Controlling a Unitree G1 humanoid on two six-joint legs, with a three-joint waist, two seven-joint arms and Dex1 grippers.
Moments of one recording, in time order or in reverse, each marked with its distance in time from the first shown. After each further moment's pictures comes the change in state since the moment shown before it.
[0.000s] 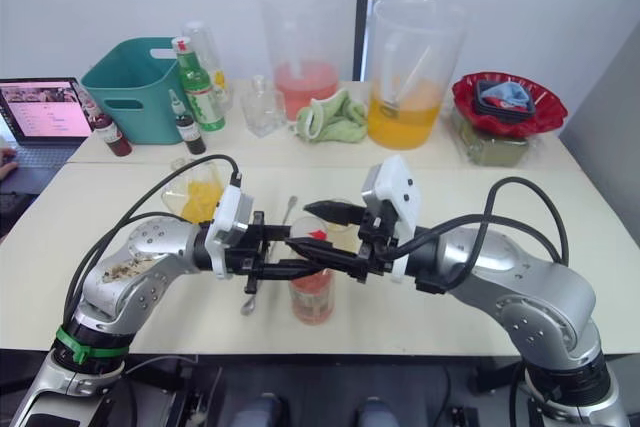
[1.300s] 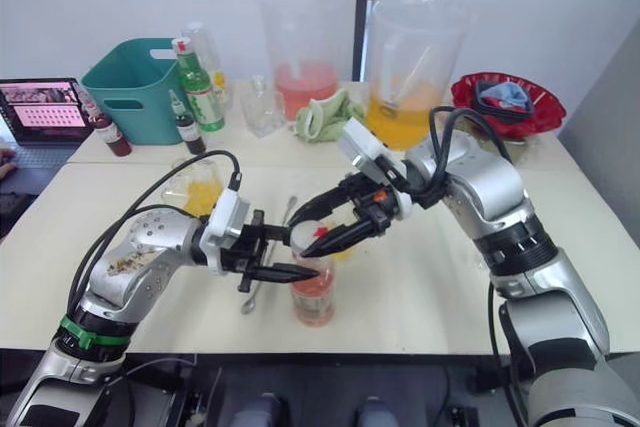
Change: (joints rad) left arm -0.047 0.017 -0.033 0.111 0.028 -0.151 -0.147; right arm -0.533 -0.001 0.346 0.721 -0.367 -0.275 1.053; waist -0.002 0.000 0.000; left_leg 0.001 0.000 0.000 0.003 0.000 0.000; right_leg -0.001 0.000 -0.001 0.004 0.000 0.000
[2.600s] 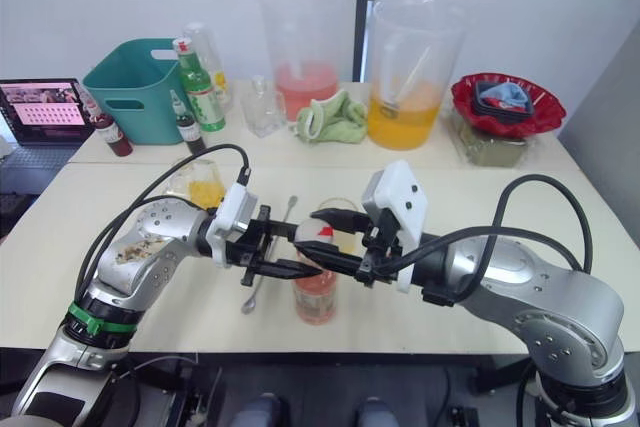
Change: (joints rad) left arm -0.063 -0.010 -0.026 0.052 0.017 0.003 -0.038; right arm 0.542 -0.021 -0.435 -0.826 0.434 0.409 -1.166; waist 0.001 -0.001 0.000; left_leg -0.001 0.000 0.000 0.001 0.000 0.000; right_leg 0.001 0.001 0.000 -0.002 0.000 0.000
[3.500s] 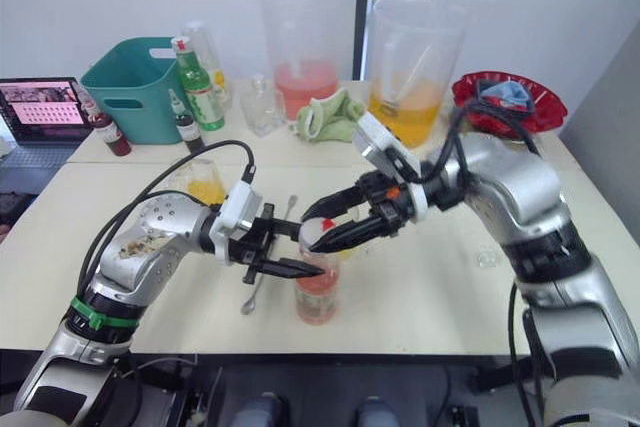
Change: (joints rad) left arm -0.031 0.003 -0.017 0.005 0.006 0.006 -0.017; right arm -0.584 -0.054 0.450 0.818 -0.375 -0.245 1.150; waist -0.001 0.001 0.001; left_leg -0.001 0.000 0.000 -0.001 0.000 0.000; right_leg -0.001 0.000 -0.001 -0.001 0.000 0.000
